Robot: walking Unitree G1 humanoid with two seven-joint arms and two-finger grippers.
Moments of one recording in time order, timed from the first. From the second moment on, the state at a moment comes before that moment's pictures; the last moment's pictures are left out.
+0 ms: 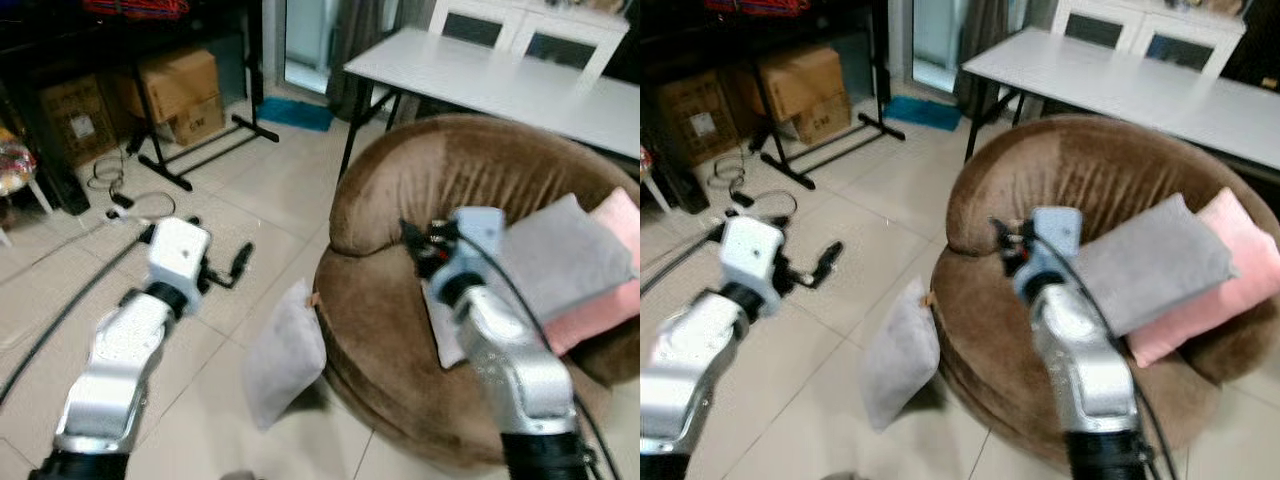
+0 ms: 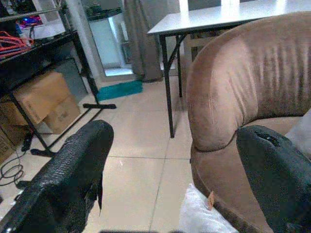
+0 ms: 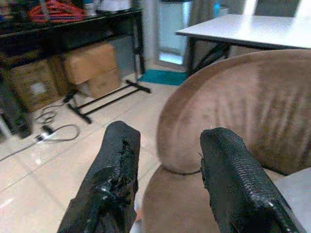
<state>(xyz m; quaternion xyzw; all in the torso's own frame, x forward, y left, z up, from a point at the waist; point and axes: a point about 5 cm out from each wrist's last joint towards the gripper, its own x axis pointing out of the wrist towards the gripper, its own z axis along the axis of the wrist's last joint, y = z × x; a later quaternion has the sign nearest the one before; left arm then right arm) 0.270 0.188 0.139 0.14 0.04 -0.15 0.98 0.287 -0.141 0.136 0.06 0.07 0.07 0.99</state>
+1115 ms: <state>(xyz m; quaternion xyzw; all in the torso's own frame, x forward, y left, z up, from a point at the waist) 0.267 0.194 0.138 0.15 0.04 -0.15 0.98 0.281 -0.138 0.134 0.05 0.08 0.11 0.99</state>
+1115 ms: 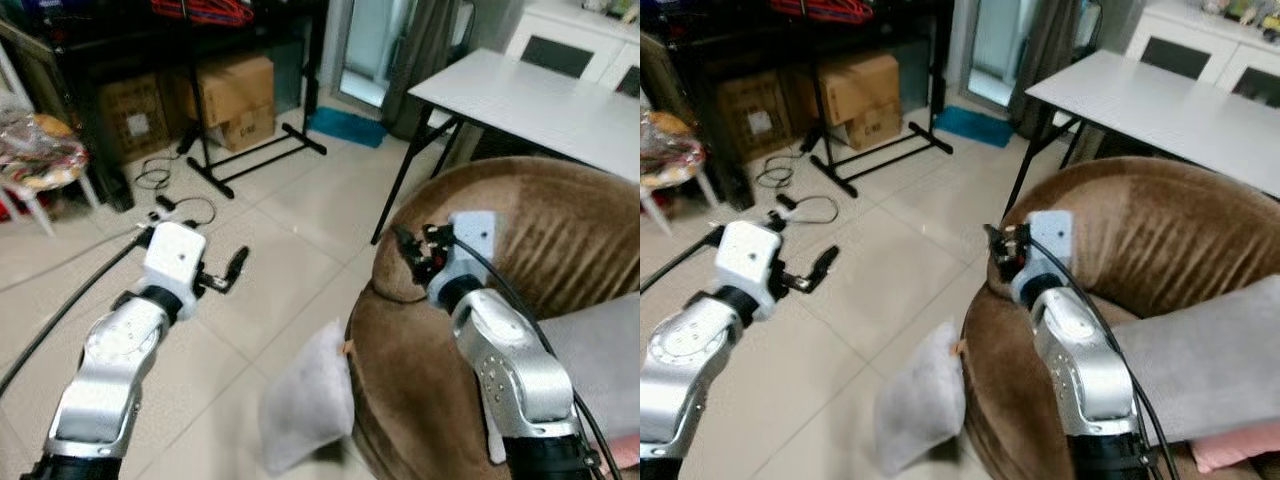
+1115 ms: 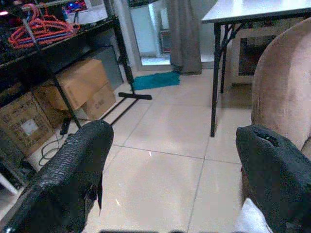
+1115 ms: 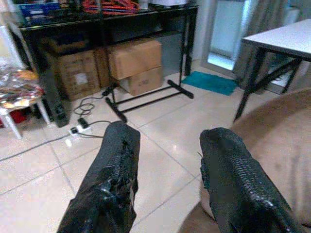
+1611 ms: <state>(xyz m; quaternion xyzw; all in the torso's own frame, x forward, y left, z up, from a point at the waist) 0.264 0.187 0.137 0.16 0.03 -0.16 0.97 0.274 -0.142 0.123 0.07 0.09 0.11 0.99</state>
